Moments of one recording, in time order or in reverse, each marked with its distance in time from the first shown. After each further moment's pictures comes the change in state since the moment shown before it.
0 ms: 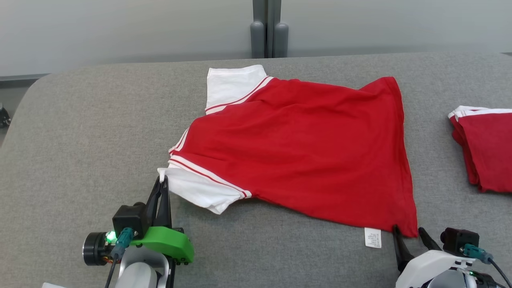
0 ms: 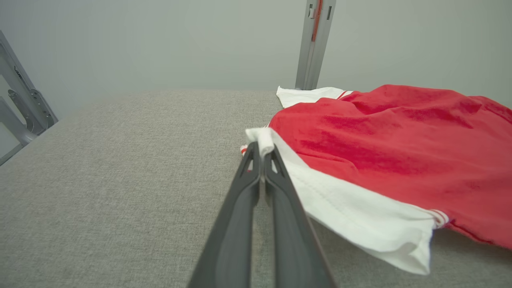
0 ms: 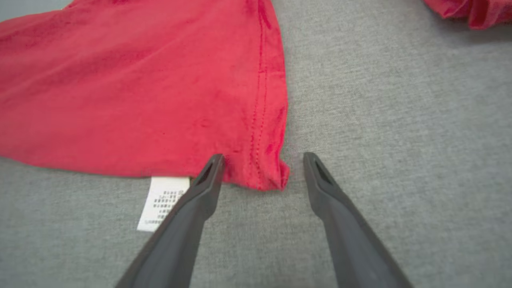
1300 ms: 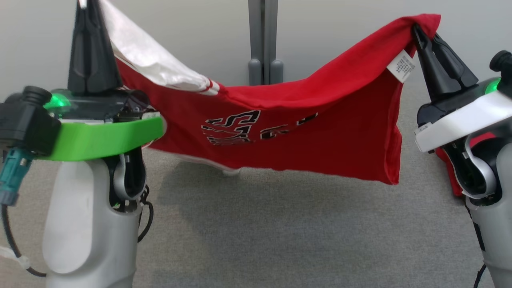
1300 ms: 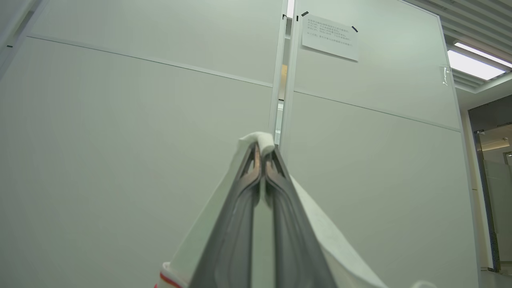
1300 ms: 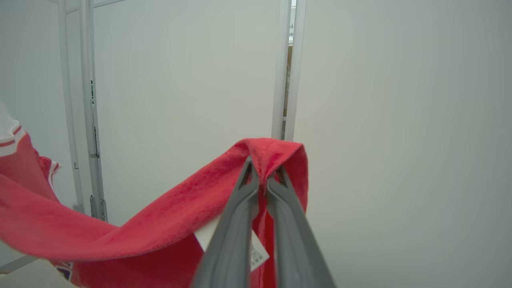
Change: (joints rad) left arm -0.340 0.001 0.072 -0.473 -0.123 -0.033 0.000; right arm -0.456 -0.253 0.199 -0.568 0.131 0.000 0.196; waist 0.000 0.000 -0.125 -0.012
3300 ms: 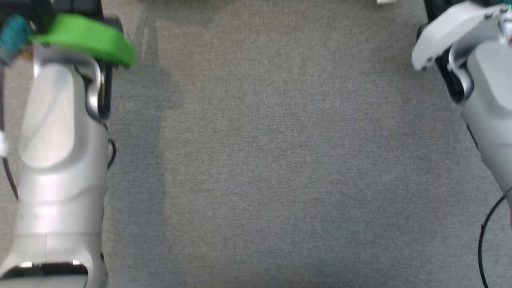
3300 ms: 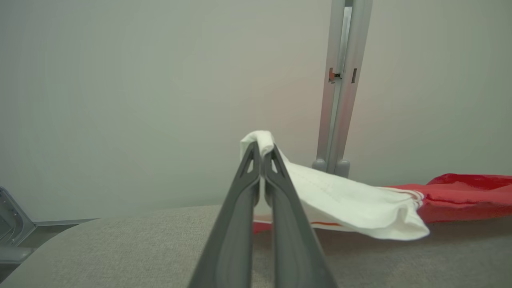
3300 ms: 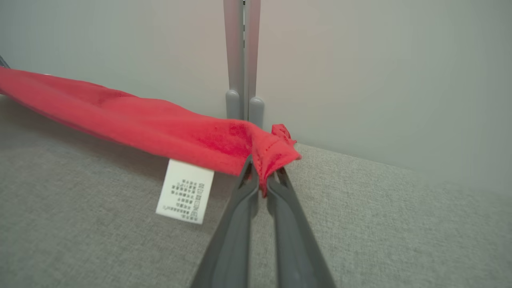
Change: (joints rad) left arm -0.449 0.050 0.063 0.662 0.165 -0.132 0.000; right arm -0.678 -0.042 0.390 1.106 0.071 0.001 -0.411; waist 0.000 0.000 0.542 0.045
